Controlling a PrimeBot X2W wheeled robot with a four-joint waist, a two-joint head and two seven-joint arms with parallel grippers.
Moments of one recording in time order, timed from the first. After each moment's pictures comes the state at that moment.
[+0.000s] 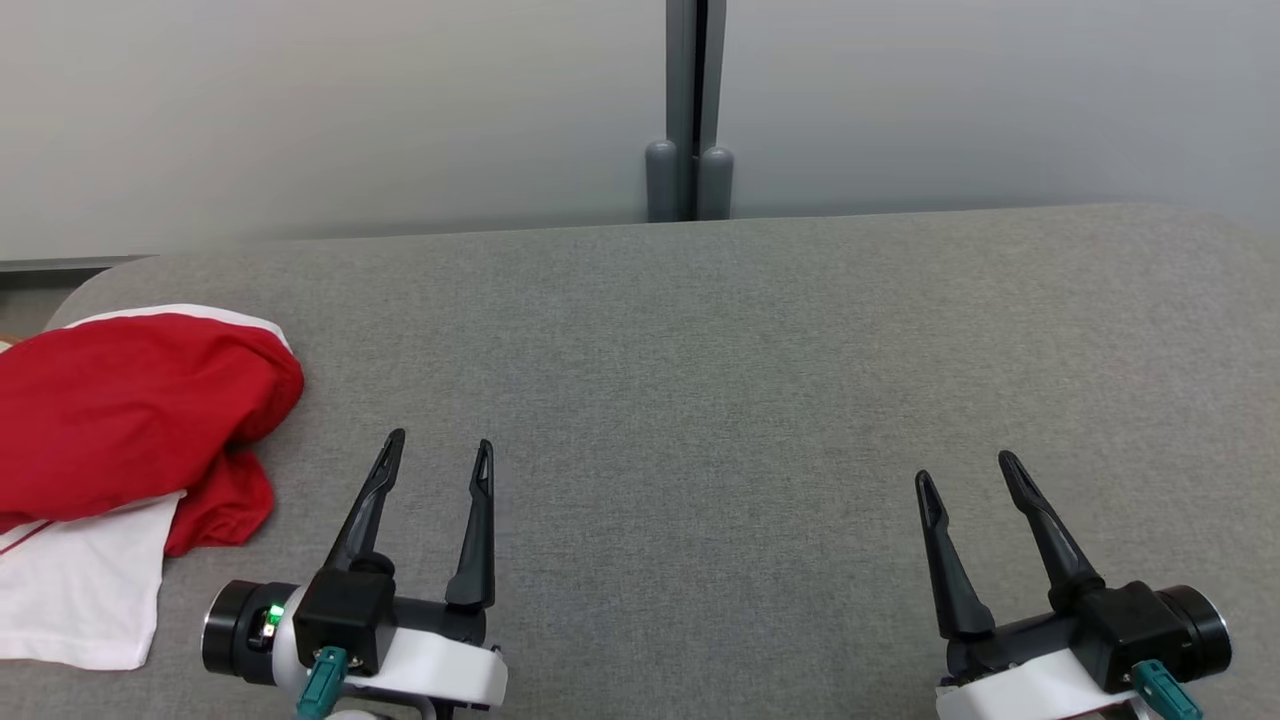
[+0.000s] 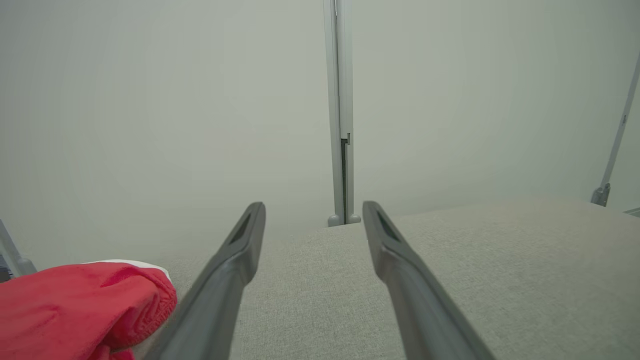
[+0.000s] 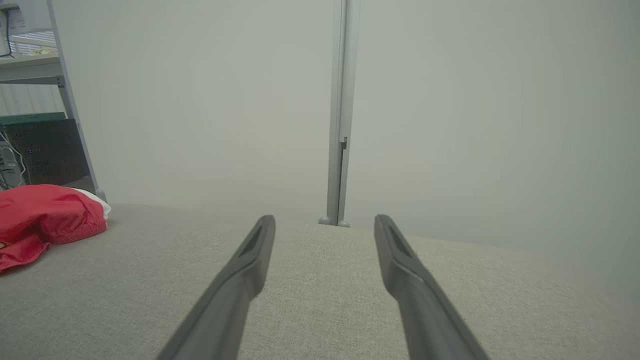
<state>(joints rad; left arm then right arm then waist) -0.03 0.05 -0.21 0.08 -0.08 0.08 -0.26 0.00 -0.05 0.15 0.10 0.02 0.13 -0.26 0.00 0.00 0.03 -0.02</state>
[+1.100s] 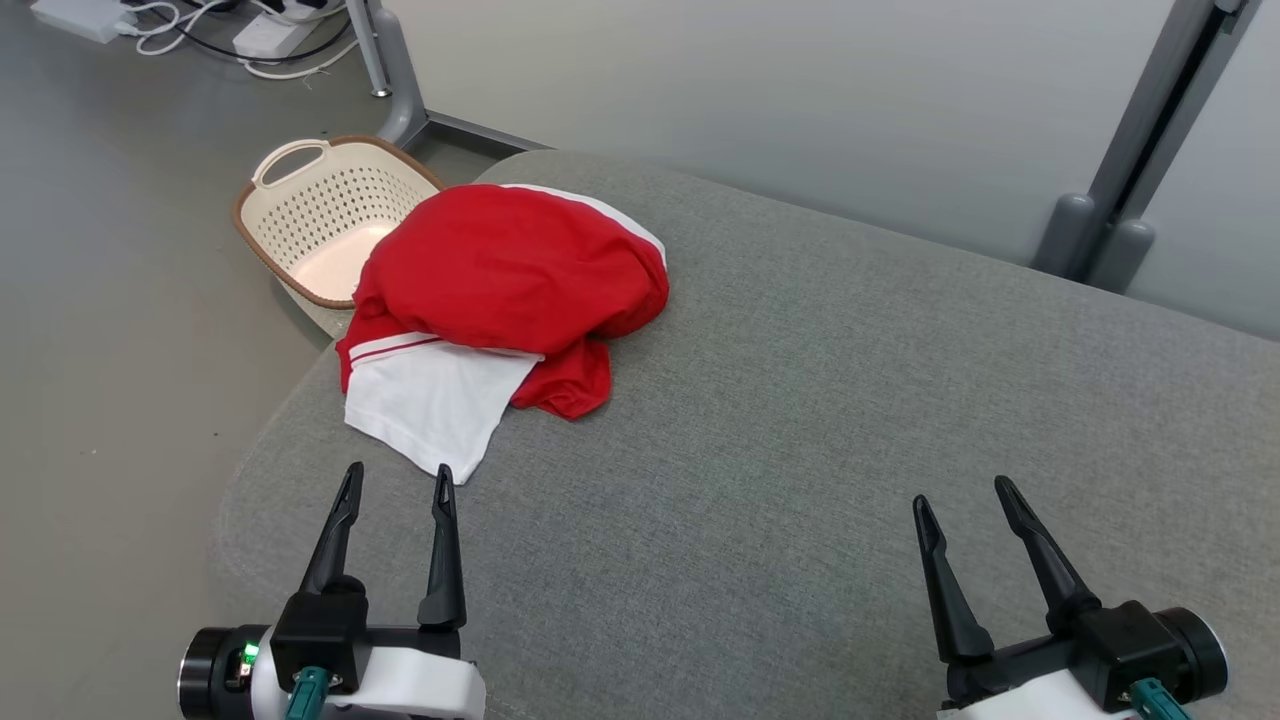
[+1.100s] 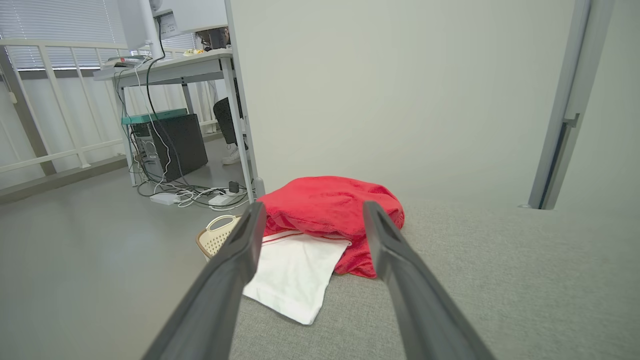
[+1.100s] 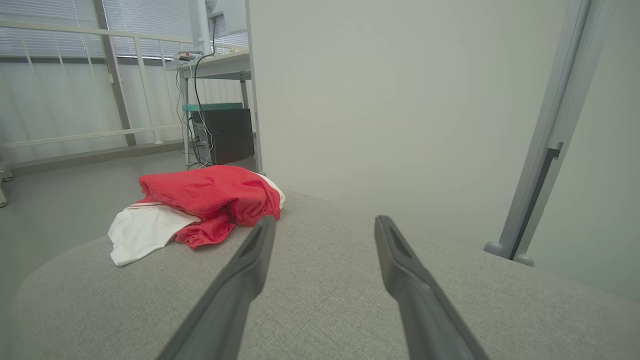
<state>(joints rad) 0.00 0.05 -0.19 0.09 -0.10 0.17 -0.26 0.03 -0.05 0.15 0.11 0.02 0.13 -0.26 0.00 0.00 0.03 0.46</state>
